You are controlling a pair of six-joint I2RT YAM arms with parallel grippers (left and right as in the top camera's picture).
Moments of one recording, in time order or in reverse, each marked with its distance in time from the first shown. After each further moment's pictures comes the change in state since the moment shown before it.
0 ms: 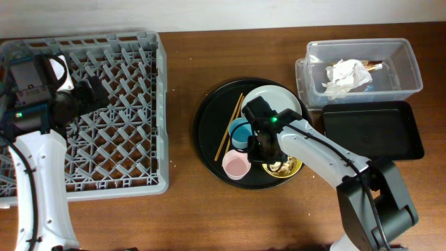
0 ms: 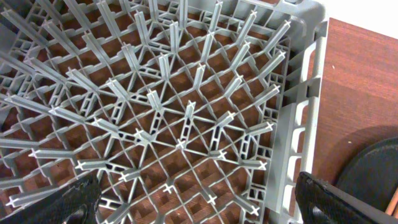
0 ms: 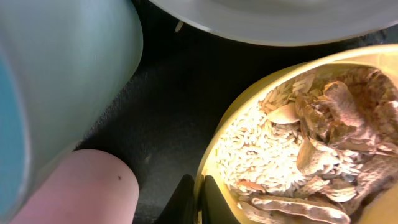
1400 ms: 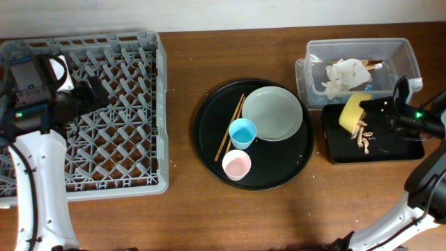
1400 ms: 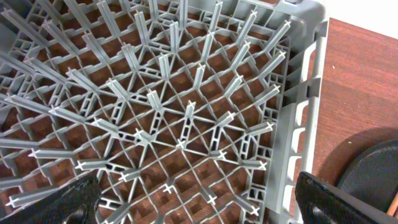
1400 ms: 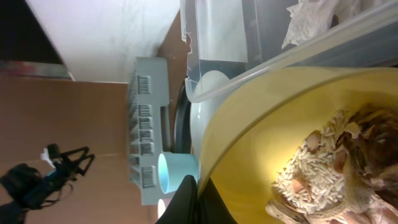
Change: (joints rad) left arm 0.000 0.000 0.000 0.000 0.000 0.000; right arm -1.187 0.290 0.370 -0.311 -1.154 -0.941
